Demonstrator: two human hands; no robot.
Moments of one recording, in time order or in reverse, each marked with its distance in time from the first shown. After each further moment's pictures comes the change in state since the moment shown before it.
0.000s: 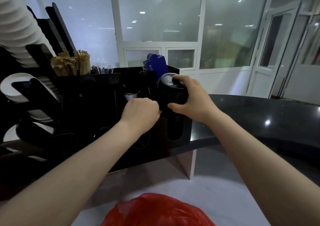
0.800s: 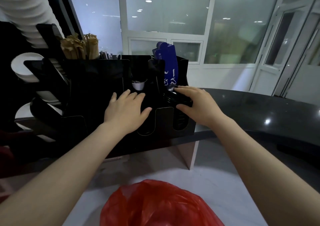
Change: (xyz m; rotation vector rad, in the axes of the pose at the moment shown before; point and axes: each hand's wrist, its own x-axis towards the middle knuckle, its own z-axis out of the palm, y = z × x) left_hand -0.049 -0.038 0.027 -0.230 -0.126 -0.202; right_hand -0.024 0.005 0.016 -0.277 -0.117 -0.063
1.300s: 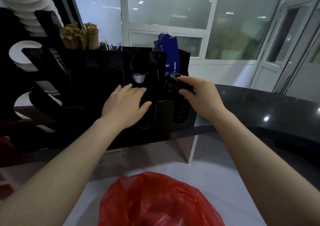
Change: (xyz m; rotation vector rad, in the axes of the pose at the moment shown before) left_hand -0.007 -0.003 -0.001 -0.068 0.022 0.058; right_hand -0.002 -0.014 -0.009 0.115 0.142 0.042
